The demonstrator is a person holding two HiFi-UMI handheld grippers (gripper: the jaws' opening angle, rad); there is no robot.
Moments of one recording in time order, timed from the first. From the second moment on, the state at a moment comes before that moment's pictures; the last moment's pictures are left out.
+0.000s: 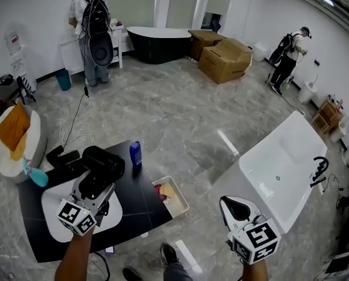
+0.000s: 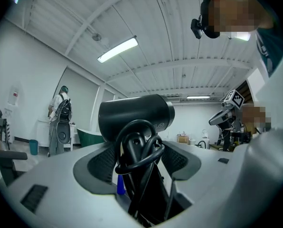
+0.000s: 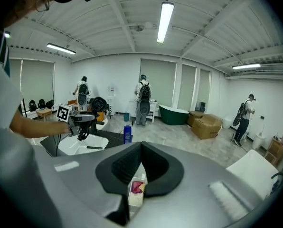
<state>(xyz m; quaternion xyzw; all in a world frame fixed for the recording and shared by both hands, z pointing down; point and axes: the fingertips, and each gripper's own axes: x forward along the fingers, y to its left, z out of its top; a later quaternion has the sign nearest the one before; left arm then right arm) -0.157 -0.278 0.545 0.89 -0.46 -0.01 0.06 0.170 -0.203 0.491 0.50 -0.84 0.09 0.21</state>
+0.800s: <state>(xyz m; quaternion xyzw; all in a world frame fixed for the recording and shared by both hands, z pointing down) -0.116 -0.320 0.695 0.88 -0.45 0.09 0.14 0.200 -0.223 0.571 0.49 -0.82 0.14 0.24</state>
